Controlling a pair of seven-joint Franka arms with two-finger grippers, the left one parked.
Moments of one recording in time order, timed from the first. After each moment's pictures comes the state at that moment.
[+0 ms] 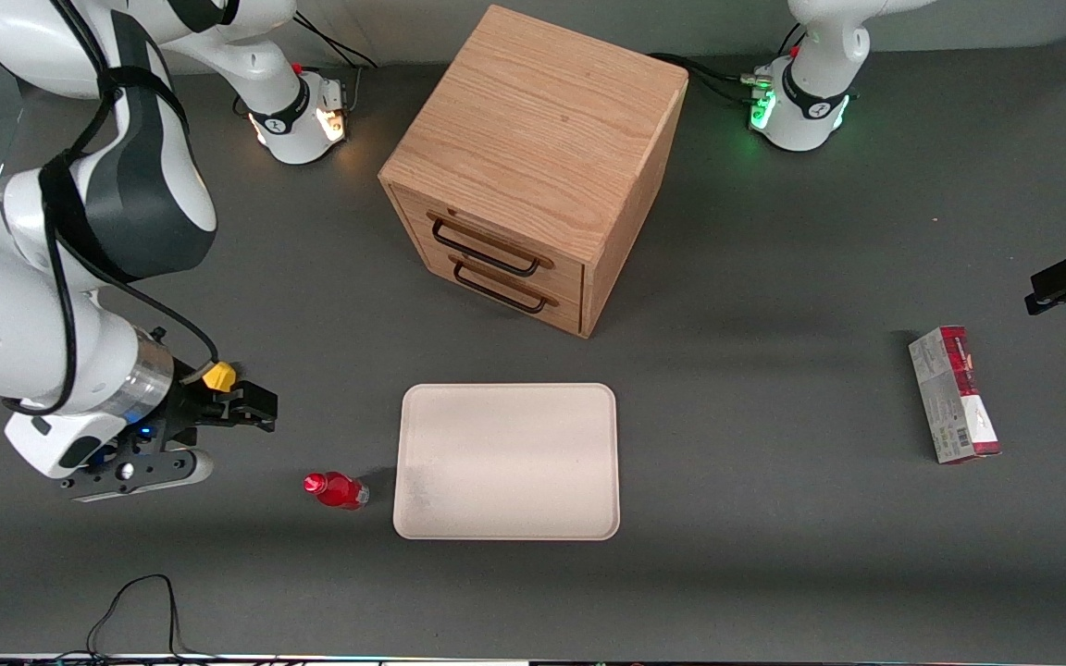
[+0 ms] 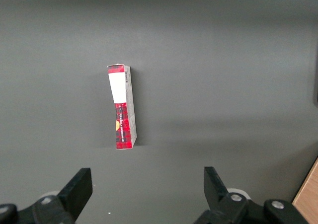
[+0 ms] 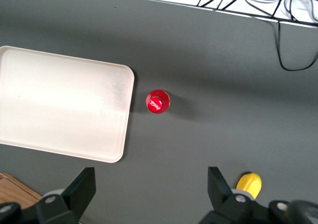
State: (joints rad) arm 0.23 0.61 0.01 -0.94 -0.01 1.61 0.09
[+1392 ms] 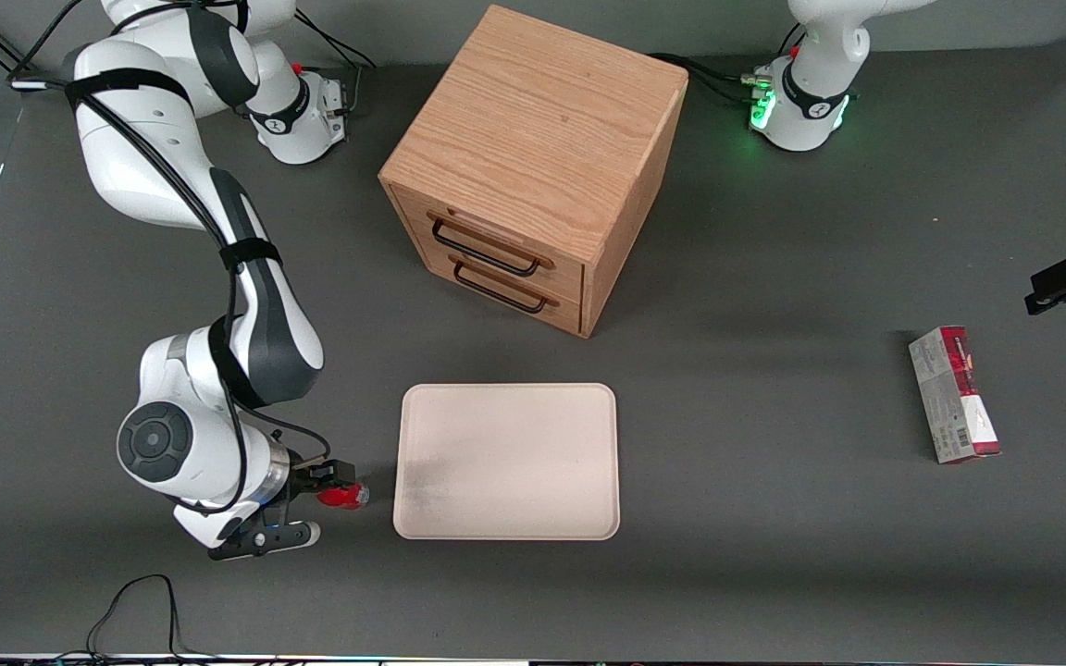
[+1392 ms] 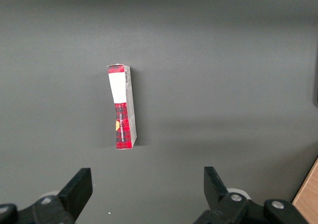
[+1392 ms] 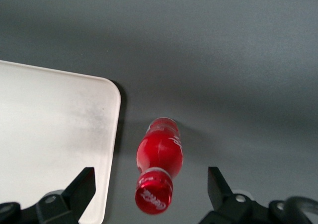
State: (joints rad) arm 0.23 0.87 0.01 -1.01 -0.01 1.92 0.09
